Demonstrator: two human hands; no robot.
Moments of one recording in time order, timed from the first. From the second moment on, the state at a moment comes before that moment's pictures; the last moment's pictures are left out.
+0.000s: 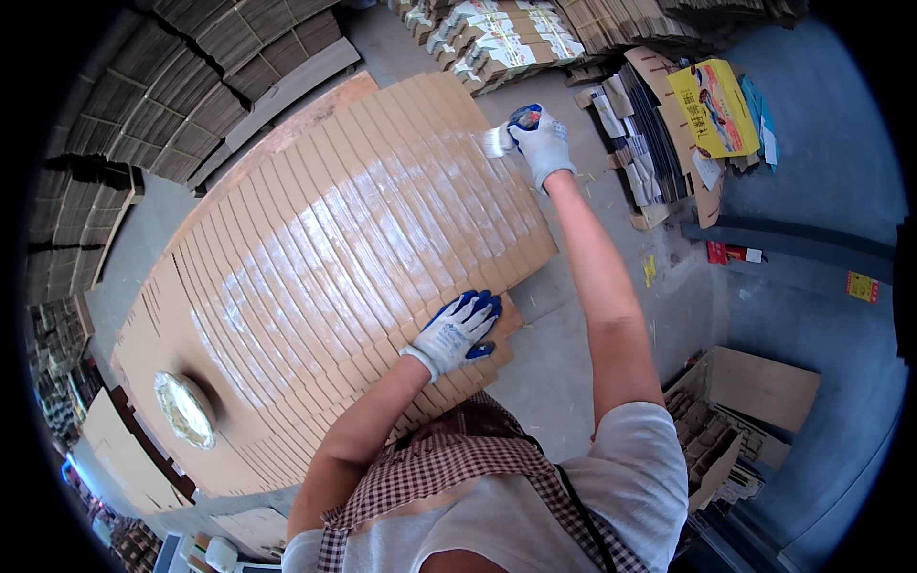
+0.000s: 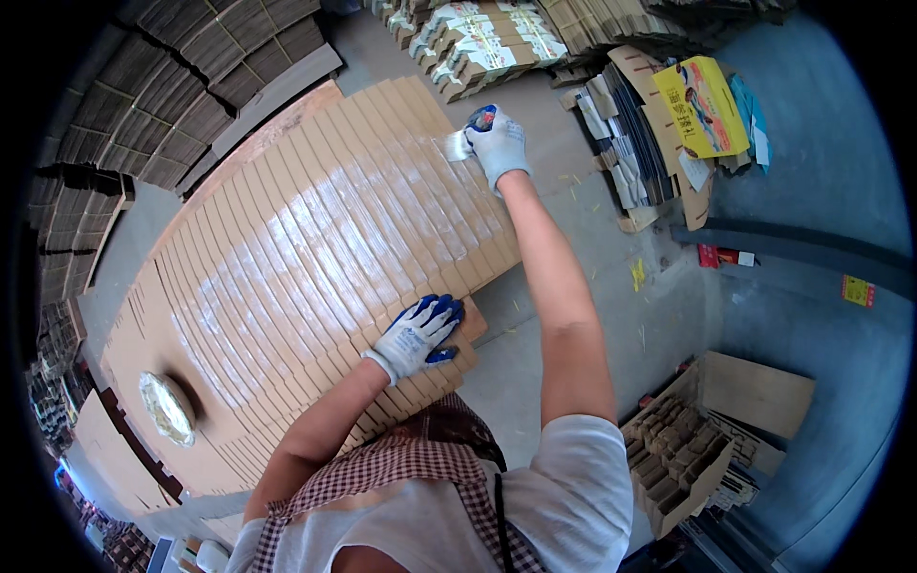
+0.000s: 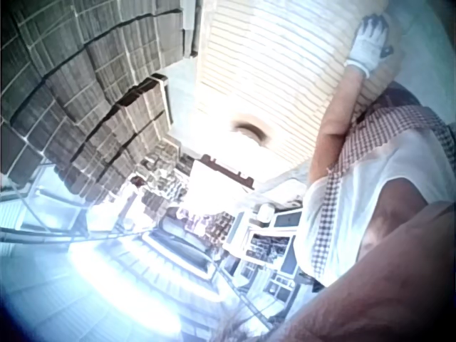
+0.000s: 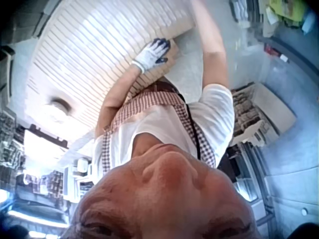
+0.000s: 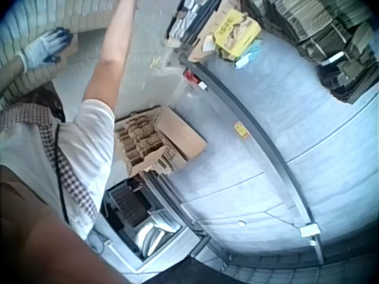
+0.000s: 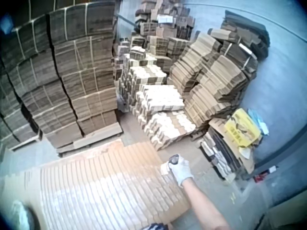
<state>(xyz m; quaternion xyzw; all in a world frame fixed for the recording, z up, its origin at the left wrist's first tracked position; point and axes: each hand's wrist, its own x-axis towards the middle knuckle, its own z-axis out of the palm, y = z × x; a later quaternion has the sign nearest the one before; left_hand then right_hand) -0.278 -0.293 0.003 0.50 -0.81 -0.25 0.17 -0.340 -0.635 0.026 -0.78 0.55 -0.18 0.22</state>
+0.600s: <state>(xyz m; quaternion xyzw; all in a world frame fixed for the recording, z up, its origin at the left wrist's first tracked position) -0.276 -0.288 0.001 0.50 -0.81 -0.25 0.15 -0.299 -0.625 0.045 -0.77 0.55 -0.22 0.21</state>
